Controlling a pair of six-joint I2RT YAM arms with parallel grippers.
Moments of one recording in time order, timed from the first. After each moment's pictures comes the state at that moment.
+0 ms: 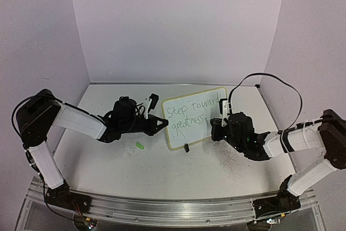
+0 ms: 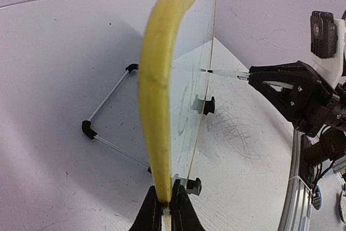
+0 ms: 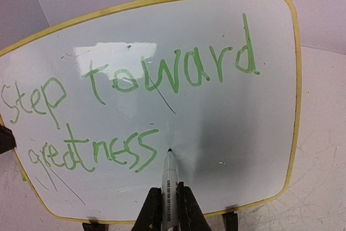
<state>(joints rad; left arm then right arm) -0.78 1.75 0.84 0.56 0.31 -0.39 0.82 1.46 0.56 0.52 0.42 0.32</state>
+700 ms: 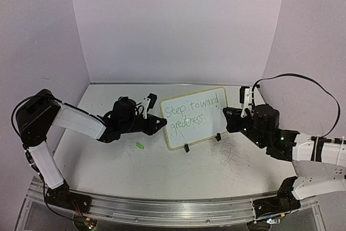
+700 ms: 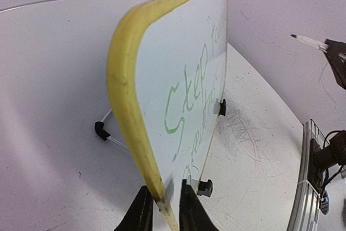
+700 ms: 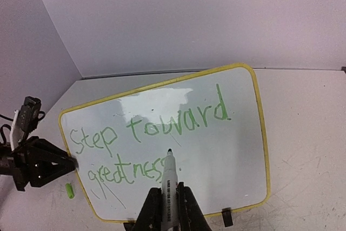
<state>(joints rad) -0.78 1.75 0.83 0.56 0.27 -0.38 0.82 1.07 0.56 0.27 0.39 0.37</state>
